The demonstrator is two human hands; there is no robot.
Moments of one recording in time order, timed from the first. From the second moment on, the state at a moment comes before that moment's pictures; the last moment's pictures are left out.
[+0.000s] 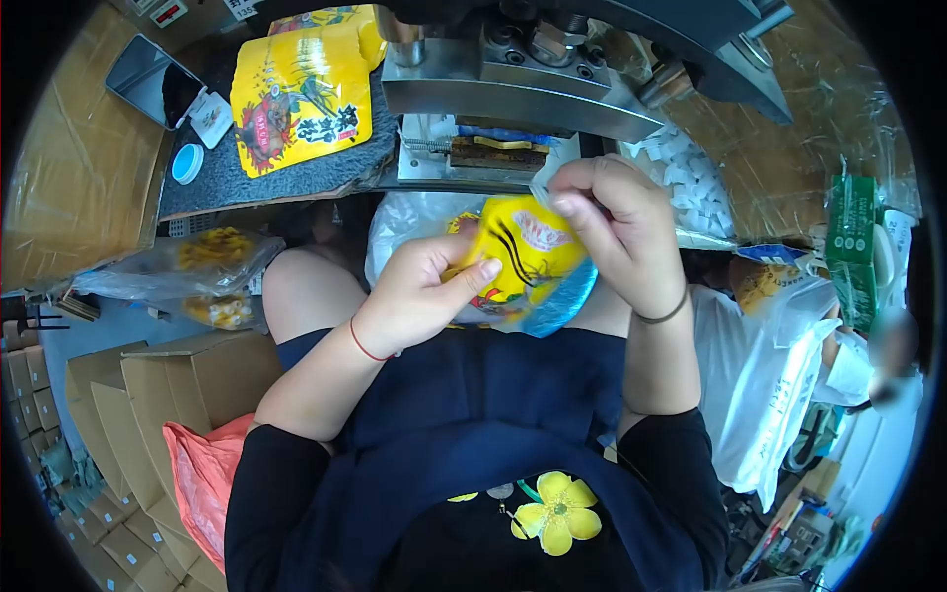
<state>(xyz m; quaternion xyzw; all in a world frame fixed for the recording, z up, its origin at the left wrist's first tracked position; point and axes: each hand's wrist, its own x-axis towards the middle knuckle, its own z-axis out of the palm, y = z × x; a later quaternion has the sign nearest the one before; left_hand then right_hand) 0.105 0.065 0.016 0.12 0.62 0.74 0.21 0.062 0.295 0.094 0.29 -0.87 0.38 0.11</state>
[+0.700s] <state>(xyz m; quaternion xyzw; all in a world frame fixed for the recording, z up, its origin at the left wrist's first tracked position) 0.047 0.059 -0.008 0.01 0.54 0.82 0.20 0.025 0.401 0.025 0.01 -0.99 0.04 0.14</state>
